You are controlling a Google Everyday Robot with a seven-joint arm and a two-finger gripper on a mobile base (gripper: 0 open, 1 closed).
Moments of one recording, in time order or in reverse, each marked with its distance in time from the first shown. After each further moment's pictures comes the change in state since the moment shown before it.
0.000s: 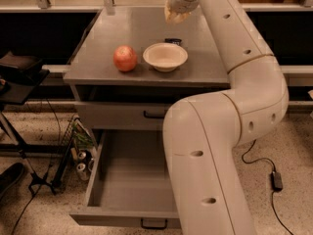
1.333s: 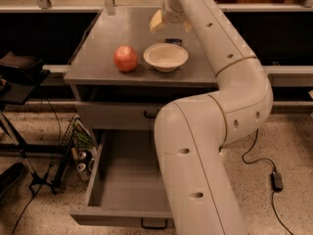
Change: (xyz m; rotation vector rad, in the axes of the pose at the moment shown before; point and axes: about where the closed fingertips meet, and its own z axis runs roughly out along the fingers) arm 0.011 -0.001 0.045 0.078 0.046 0.055
